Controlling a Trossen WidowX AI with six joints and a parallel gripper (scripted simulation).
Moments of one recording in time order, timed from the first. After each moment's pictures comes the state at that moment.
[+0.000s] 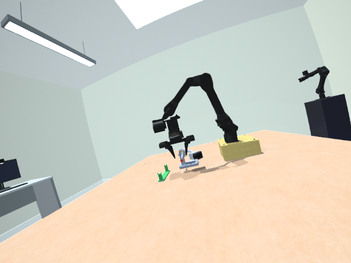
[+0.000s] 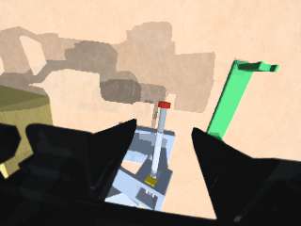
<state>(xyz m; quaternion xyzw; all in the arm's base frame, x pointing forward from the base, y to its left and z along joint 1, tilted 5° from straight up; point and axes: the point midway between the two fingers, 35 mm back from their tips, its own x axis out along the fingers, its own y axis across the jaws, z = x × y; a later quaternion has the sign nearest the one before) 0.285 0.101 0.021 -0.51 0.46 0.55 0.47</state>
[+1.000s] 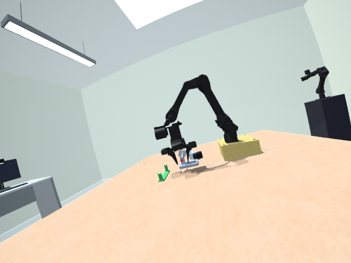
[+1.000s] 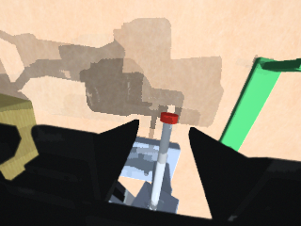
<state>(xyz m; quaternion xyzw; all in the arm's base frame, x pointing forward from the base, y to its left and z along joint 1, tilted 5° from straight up) 0.282 0.103 -0.015 -0.51 0.46 0.56 0.47</state>
